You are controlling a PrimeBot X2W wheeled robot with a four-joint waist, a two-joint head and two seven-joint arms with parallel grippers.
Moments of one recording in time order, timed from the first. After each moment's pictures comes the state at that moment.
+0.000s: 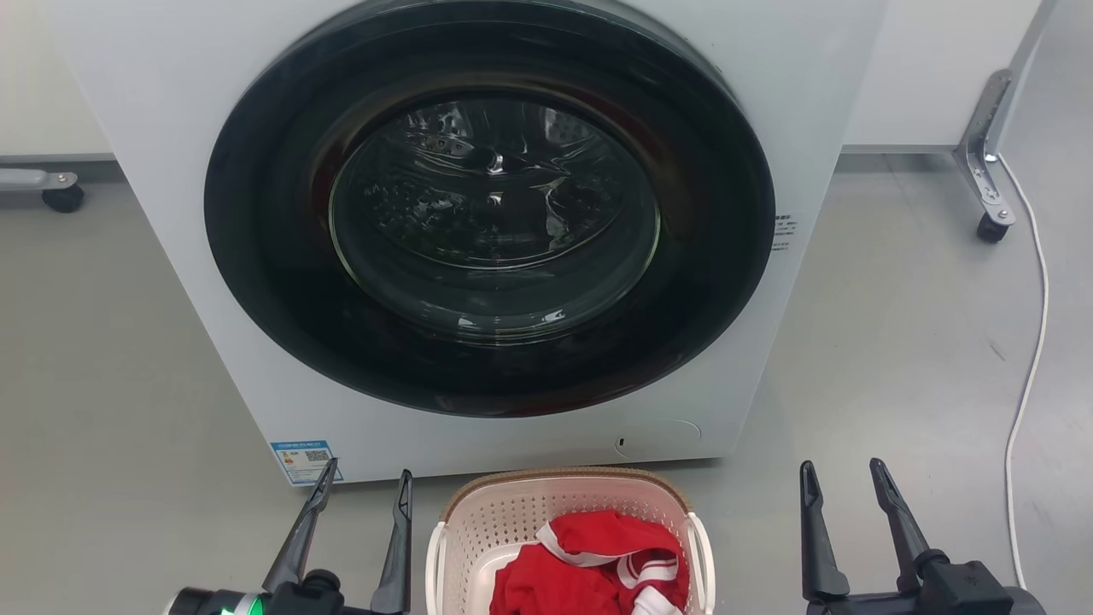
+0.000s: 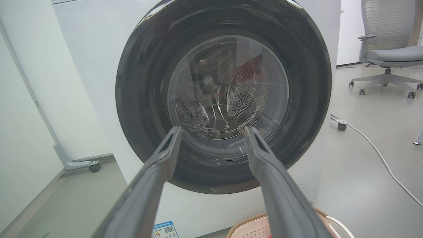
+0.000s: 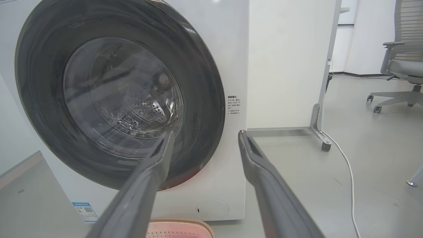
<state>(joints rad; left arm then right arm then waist) 0.05 0.14 -0.28 0.03 -0.09 0.12 -0.25 0.06 -0.05 0.20 0.03 0.14 -0.12 -0.25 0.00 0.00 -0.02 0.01</state>
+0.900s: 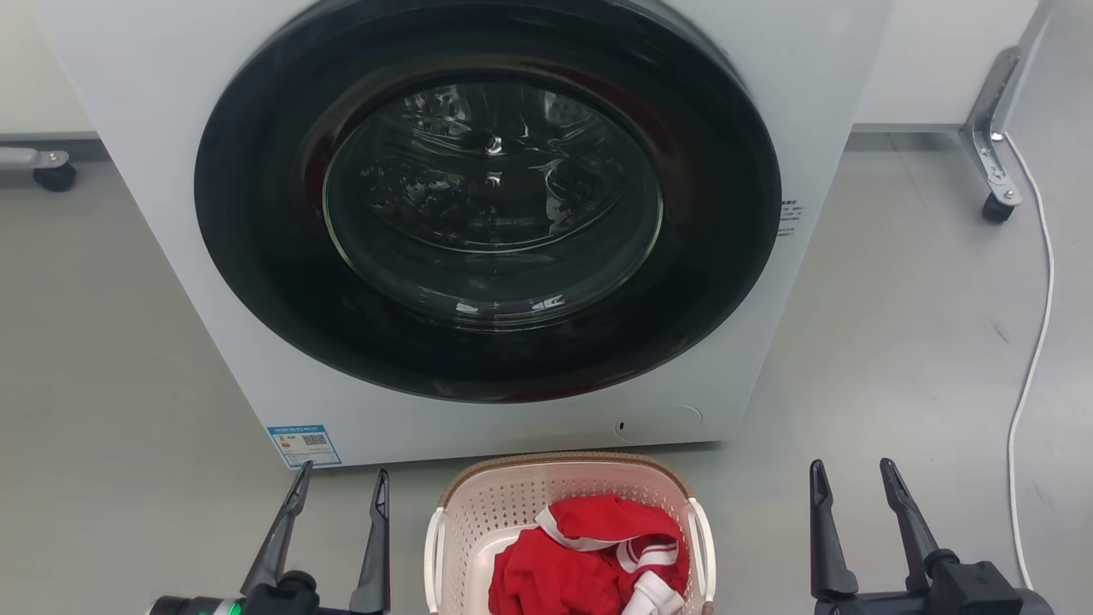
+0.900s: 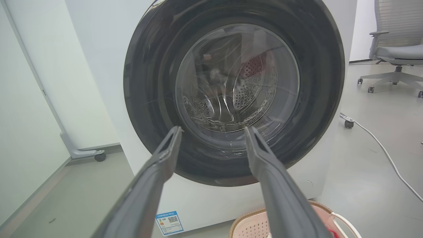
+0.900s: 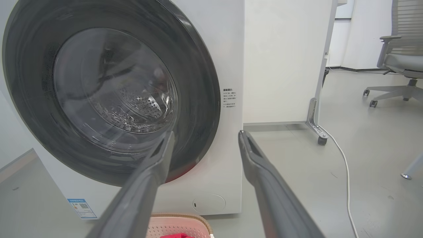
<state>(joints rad) 0.06 0.14 -0.24 0.02 -0.10 0.12 -0.25 0.07 -0.05 0.19 0.03 0.14 -0.12 -0.25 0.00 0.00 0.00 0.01</state>
